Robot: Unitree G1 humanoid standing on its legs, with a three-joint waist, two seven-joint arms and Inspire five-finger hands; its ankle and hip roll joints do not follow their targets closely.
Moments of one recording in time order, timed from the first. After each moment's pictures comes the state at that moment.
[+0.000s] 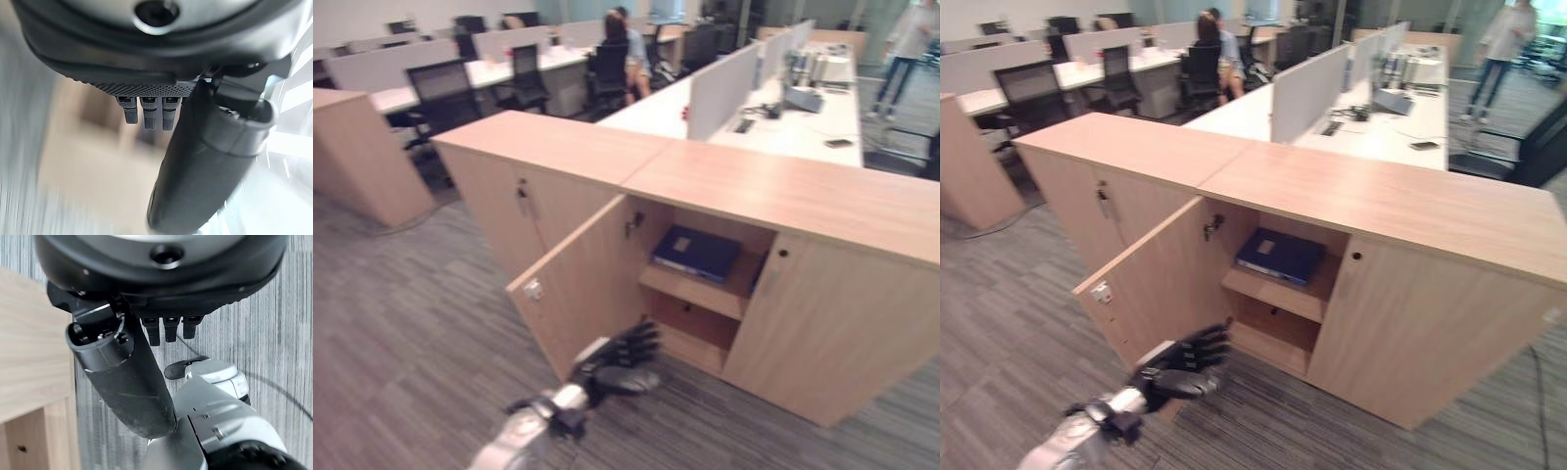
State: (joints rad) left arm 0.09 0.50 -0.56 -0.05 -0.82 0.04 -0.32; right arm 0.09 -0.26 -0.02 1.37 0.48 0.05 0.14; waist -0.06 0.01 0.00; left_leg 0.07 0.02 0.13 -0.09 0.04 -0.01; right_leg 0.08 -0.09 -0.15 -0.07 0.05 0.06
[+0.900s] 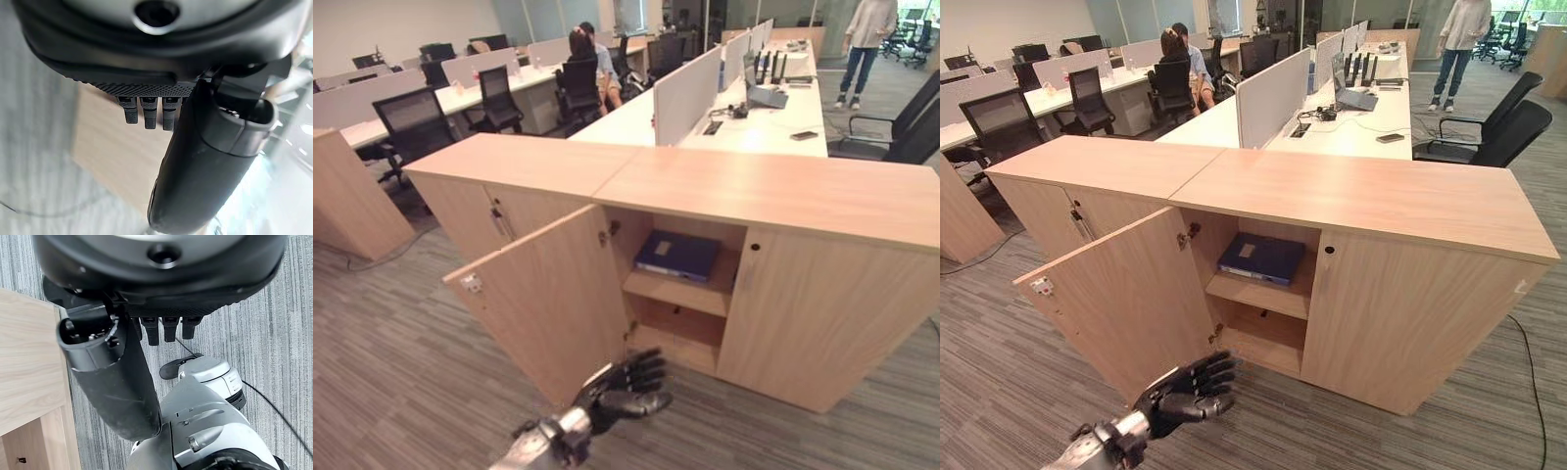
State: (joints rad) left arm 0.25 0.52 -0.43 0.18 -0.74 0.05 -0.34; right arm 0.11 -0.28 0.01 1.37 0.48 0.05 0.13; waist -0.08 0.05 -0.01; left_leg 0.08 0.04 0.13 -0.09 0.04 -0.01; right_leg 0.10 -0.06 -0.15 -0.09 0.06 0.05
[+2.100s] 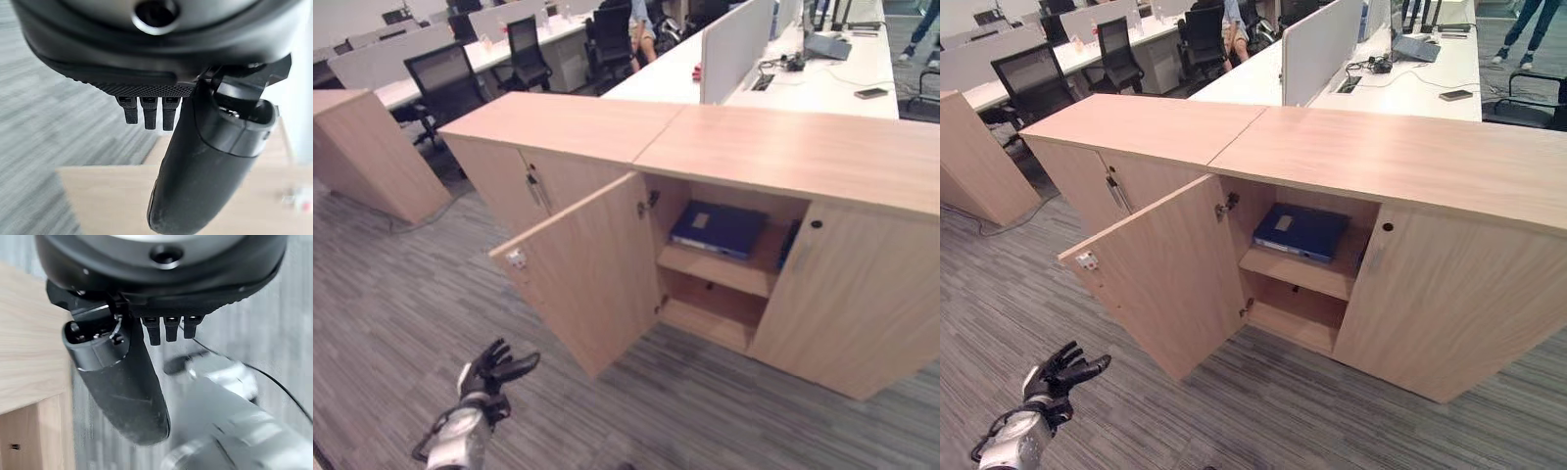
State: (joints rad) left arm -0.01 0.48 0.13 0.69 -0.57 0.00 0.05; right arm 0.09 -0.33 -0.07 1.31 0.48 0.09 0.16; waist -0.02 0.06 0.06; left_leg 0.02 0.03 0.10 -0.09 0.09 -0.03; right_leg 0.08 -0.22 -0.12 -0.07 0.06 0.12
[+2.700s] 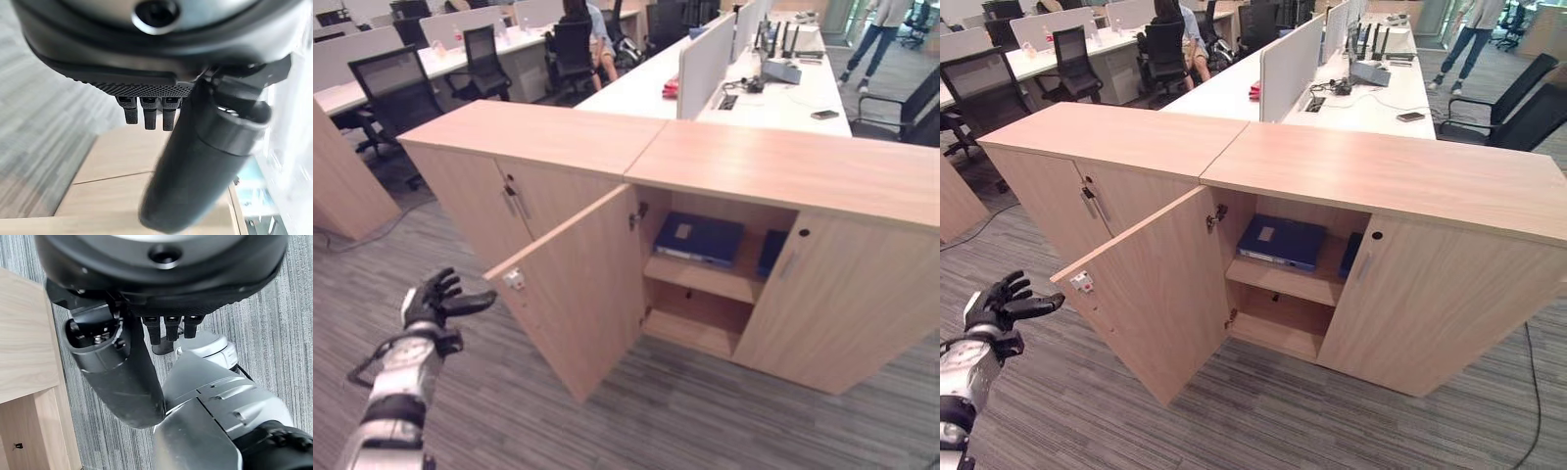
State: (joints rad) left arm -0.35 0.77 -0.04 0.85 -0.59 0.00 0.05; right arm 0.08 -0.28 -0.05 1.33 0.48 0.09 0.17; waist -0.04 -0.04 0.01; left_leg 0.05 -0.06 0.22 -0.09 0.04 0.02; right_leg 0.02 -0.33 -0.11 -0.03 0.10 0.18
